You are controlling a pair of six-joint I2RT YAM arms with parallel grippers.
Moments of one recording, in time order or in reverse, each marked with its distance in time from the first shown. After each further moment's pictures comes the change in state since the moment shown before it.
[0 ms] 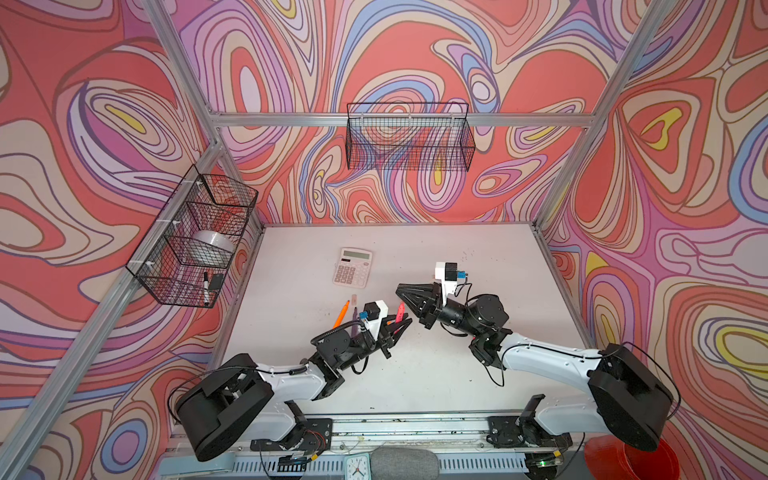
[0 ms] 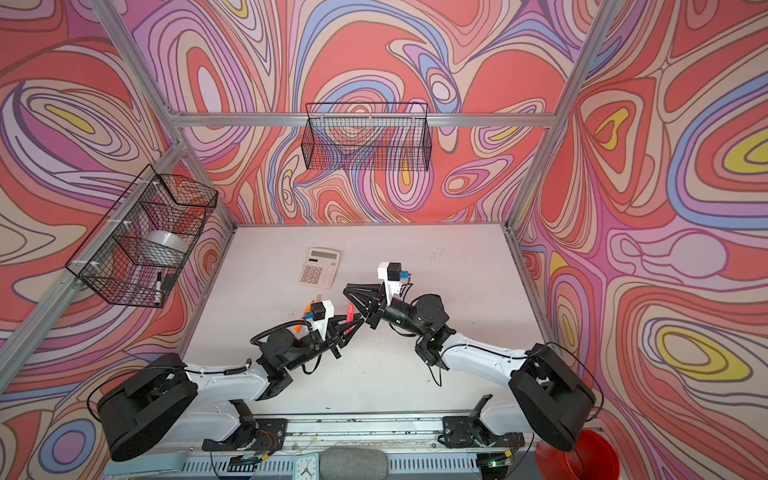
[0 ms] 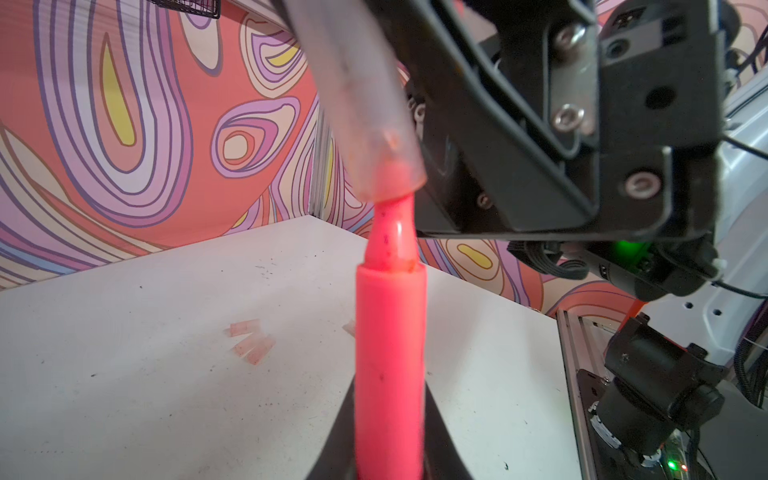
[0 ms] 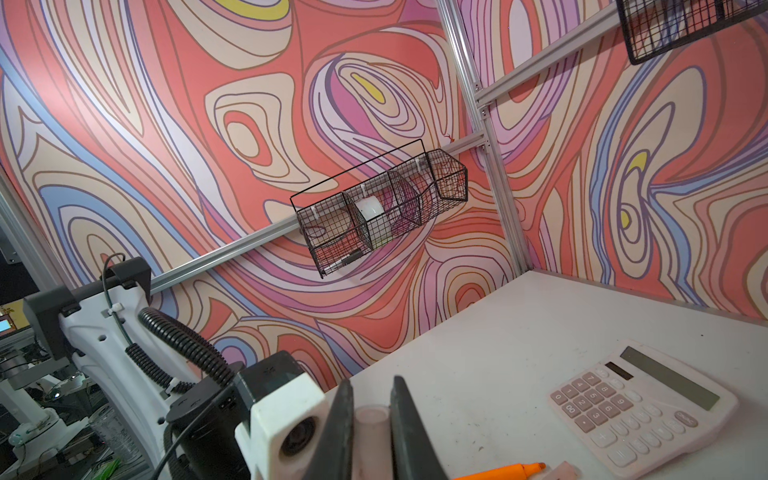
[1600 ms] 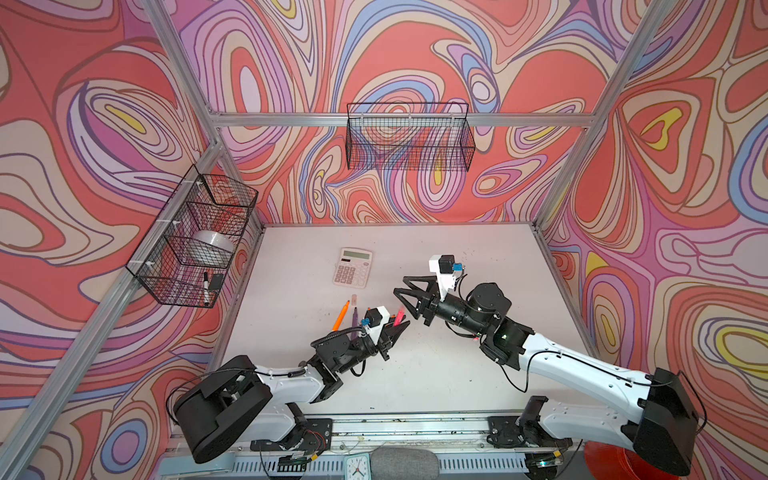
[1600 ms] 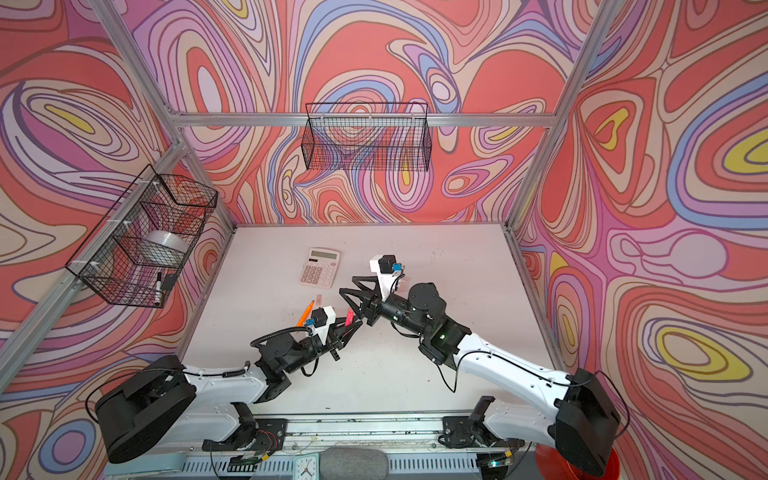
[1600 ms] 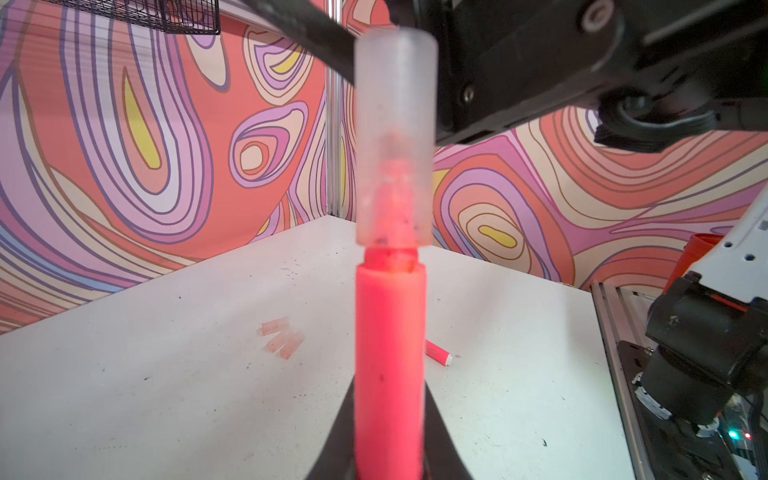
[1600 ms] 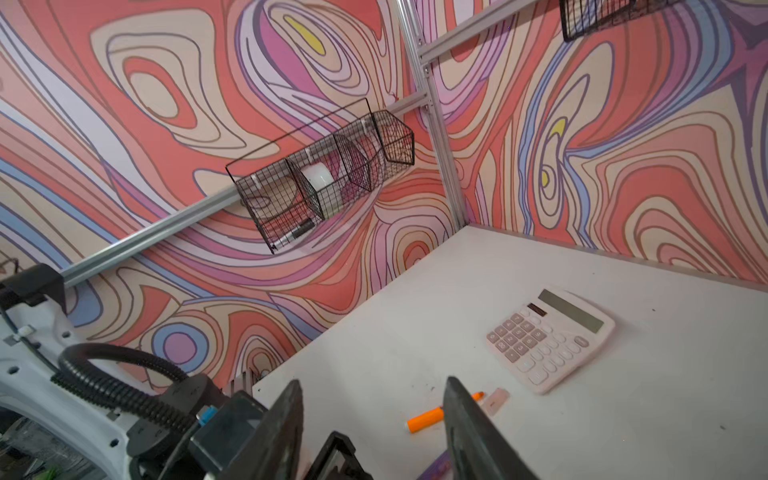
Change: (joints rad) left arm -0.009 -0.013 -0.022 -0.017 -0.035 0.150; right arm 0.072 -0.187 0.171 -0.640 0.207 -0.133
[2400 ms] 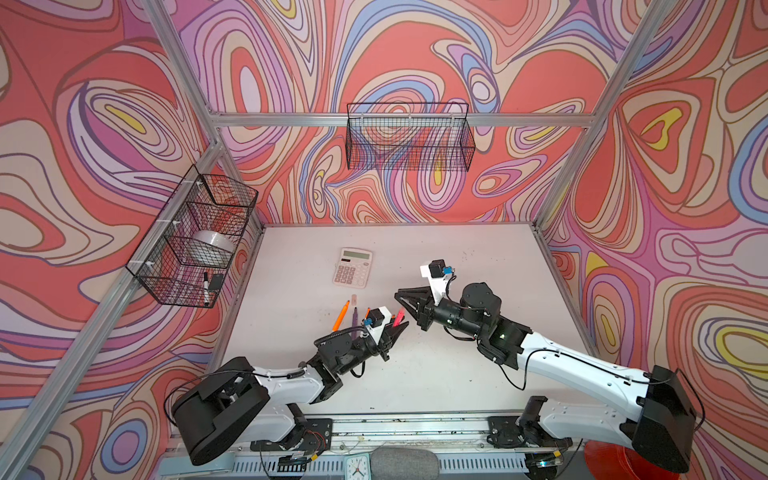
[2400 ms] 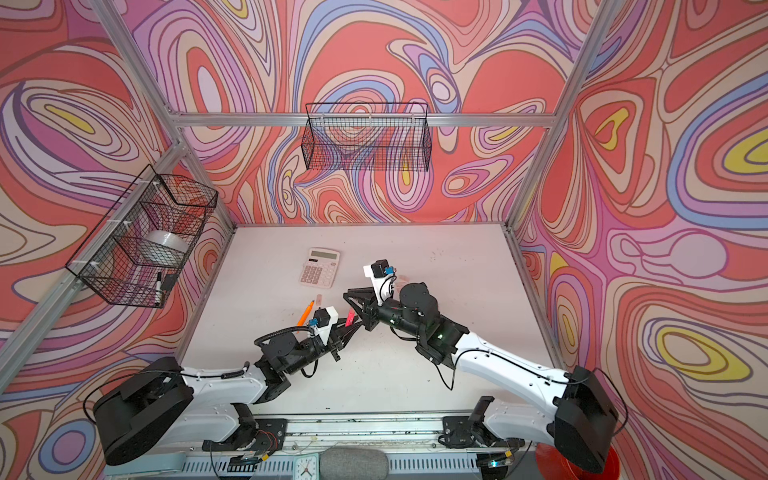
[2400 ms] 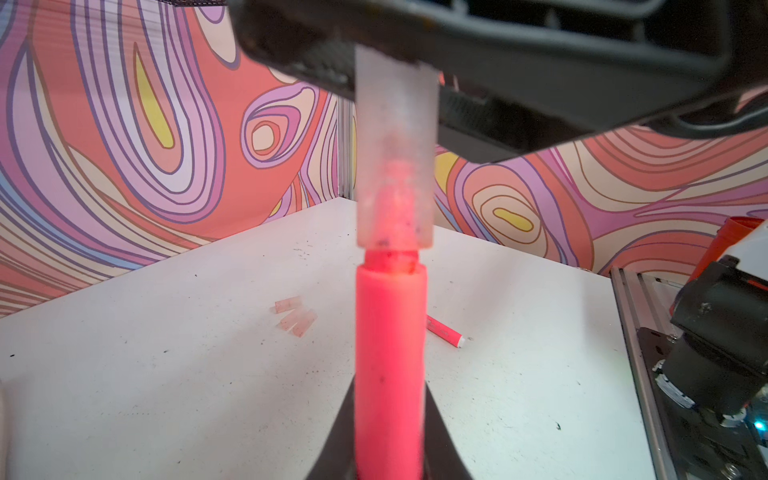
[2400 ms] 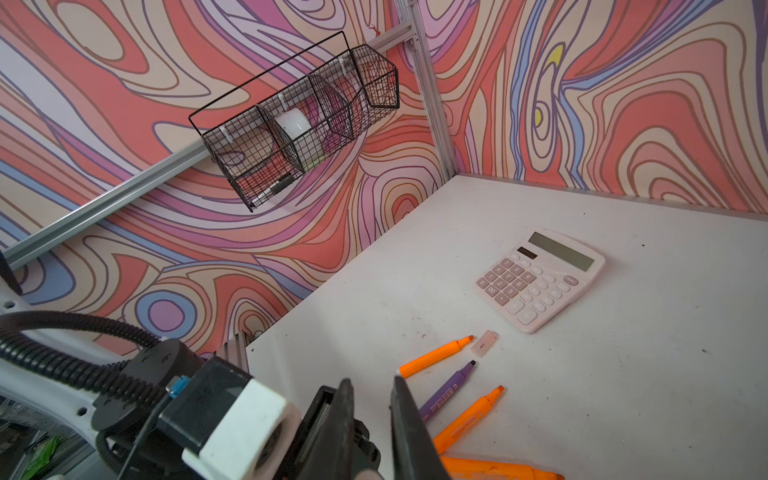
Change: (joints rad) left arm -0.006 -0.021 -0.005 -0.069 -0.053 0.010; right arm 0.028 0.020 0.025 -0.134 0.013 0.023
